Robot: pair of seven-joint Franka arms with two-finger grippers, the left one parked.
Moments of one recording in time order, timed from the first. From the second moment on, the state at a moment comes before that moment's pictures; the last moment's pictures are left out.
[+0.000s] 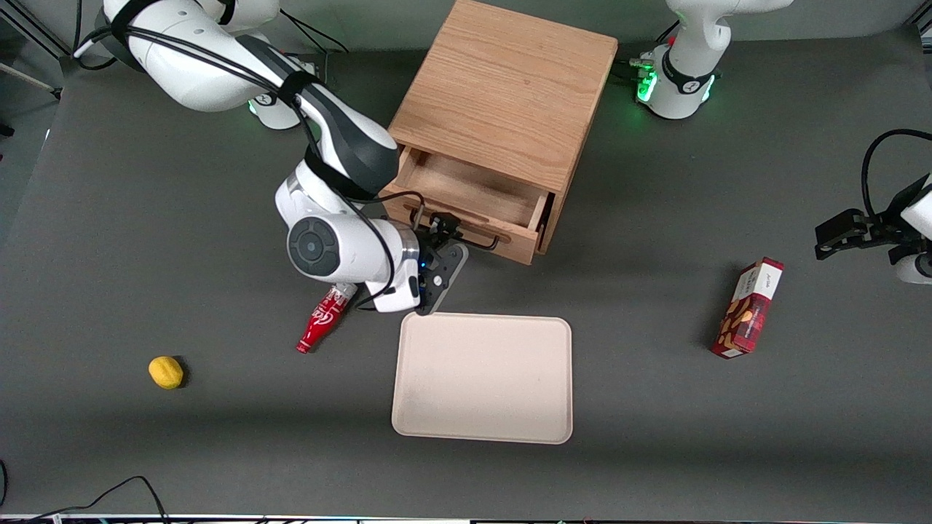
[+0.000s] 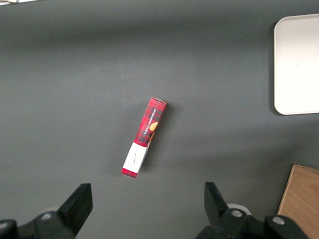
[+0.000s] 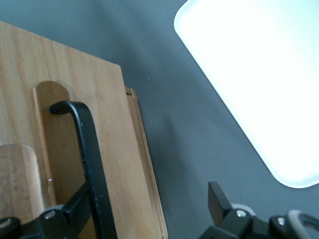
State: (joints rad) arm 0.17 0.70 0.54 -1.30 0.15 1.88 -0.31
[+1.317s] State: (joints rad) arm 0.17 0.83 0.45 -1.08 0.13 1.87 -0.32
